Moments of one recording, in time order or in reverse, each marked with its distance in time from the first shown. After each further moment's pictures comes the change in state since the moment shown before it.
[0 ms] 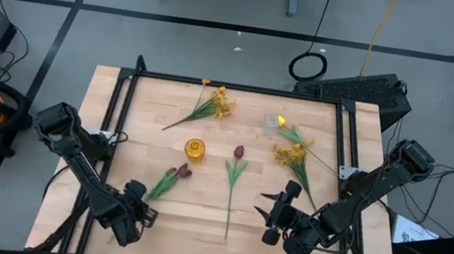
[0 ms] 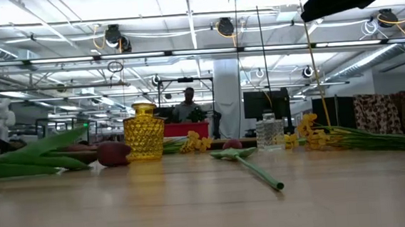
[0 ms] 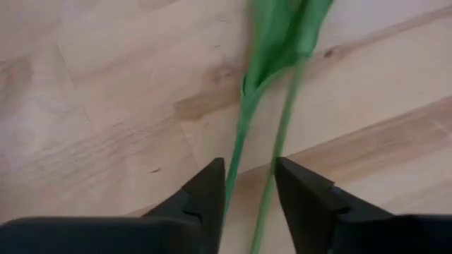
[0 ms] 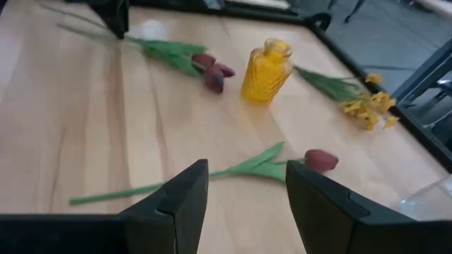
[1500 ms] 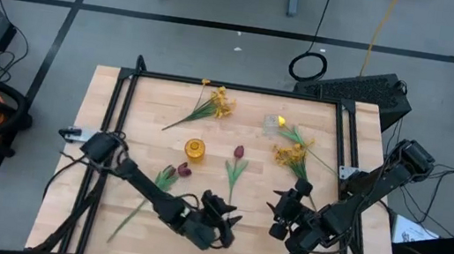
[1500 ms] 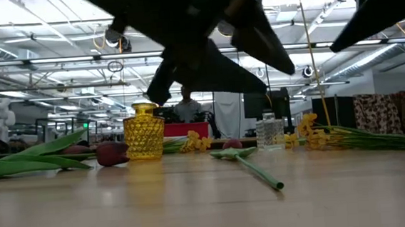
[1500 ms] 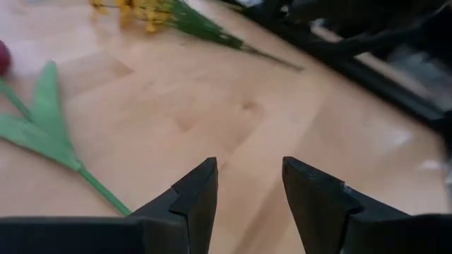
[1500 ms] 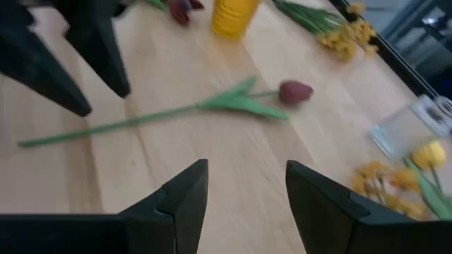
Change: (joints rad) left arm 0.352 0.482 0.438 0.991 -0.584 1.249; right arm 0.018 0.000 0.001 -0.345 -0.074 0.322
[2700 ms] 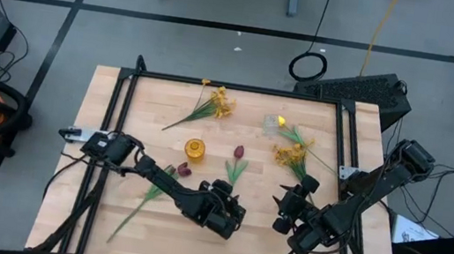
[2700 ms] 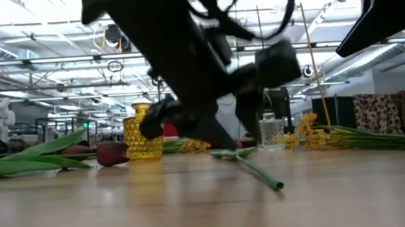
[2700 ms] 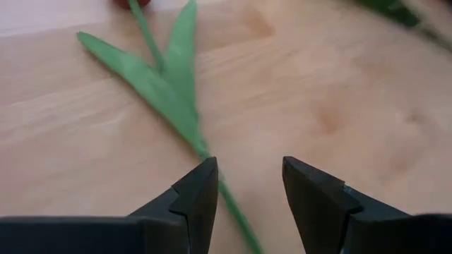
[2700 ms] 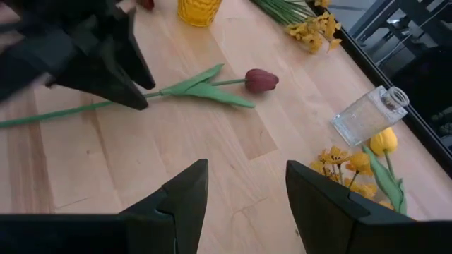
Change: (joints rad) left arm 0.122 0.126 0.203 -0.556 0.032 -0.476; right arm 0.001 -0.002 0.000 -0.151 0.036 0.089
